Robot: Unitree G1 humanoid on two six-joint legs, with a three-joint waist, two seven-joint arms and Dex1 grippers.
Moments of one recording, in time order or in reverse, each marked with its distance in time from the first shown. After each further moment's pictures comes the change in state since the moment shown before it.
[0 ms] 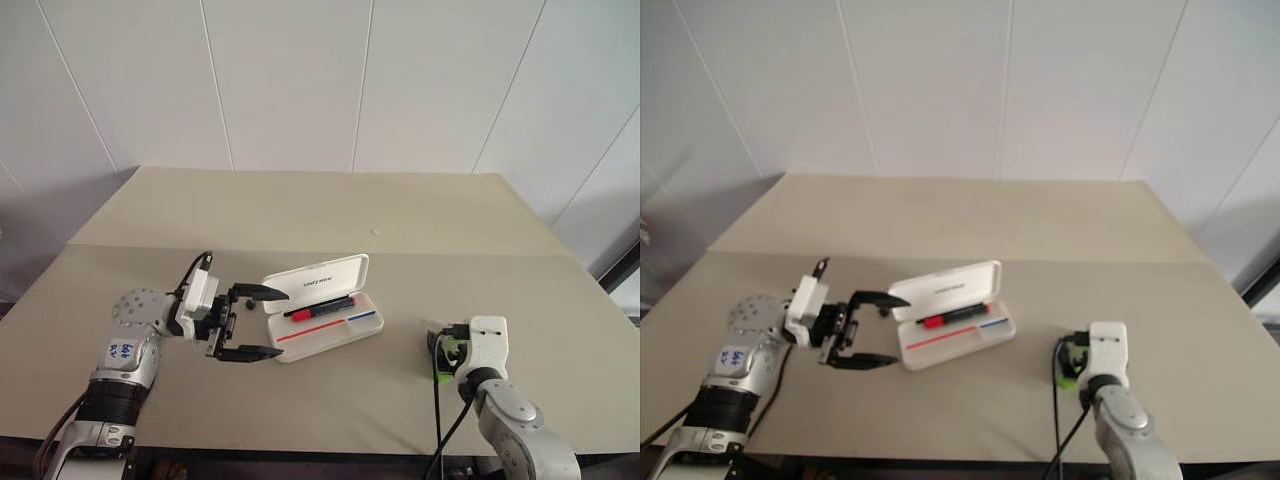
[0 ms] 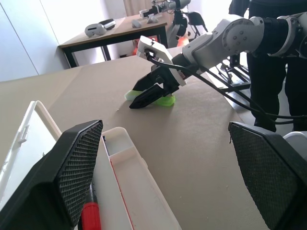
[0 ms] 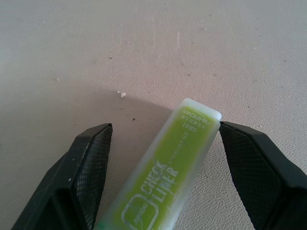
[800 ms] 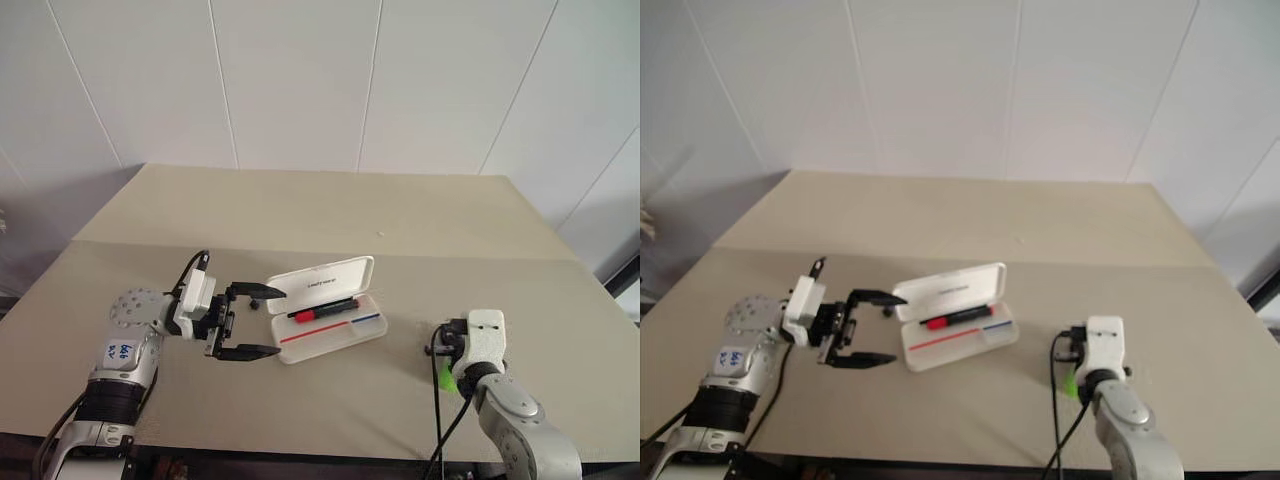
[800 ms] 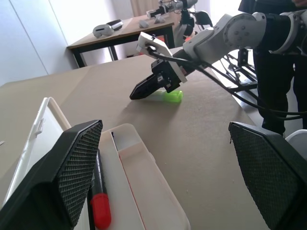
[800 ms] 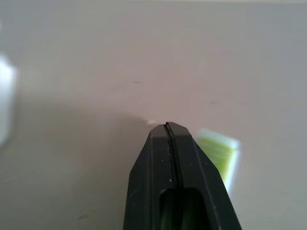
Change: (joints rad) left arm -0.001 0.001 0.005 0.012 0.000 -0.029 0.000; right arm -0.016 -0.077 0.048 -0.018 0.000 -0.047 0.155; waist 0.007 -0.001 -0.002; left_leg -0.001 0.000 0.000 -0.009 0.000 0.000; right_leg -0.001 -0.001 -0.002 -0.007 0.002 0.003
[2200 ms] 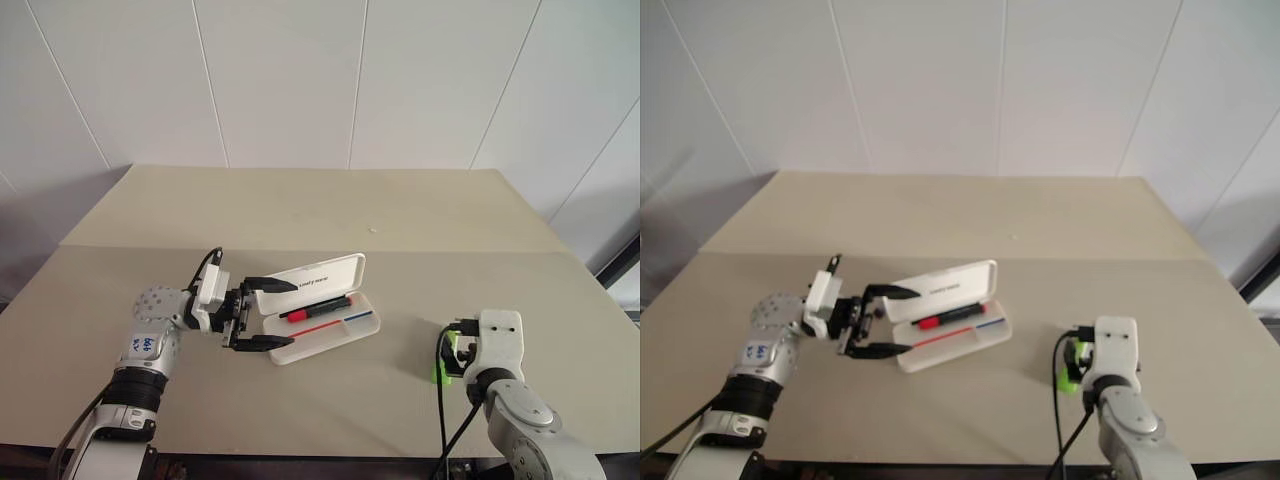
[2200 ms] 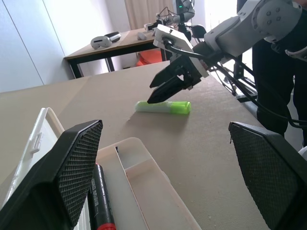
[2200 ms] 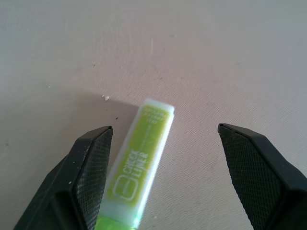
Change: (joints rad) left arm -0.084 -0.075 -0.039 0.157 0.002 -0.077 -0.001; right arm 0.004 0.160 -0.081 -0.308 -0.069 0.427 -0.205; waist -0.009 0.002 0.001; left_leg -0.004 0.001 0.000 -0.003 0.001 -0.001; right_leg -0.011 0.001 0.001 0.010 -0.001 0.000
